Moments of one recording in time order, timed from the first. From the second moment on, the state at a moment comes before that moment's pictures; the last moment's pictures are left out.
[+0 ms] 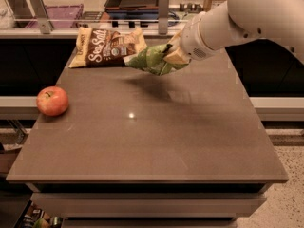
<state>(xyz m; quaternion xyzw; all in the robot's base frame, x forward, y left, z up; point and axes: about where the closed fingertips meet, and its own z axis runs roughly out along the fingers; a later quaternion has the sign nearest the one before) 0.626 -0.050 0.930 -0.60 0.68 0.03 0.42</state>
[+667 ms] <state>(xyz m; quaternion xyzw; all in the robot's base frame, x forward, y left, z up) 0.577 -0.024 0.930 -0.62 0.69 0.02 0.37</state>
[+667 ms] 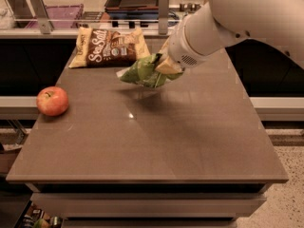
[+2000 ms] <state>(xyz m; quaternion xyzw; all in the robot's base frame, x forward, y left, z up) 0.506 0.052 0.890 -0.68 0.64 0.01 0.37</state>
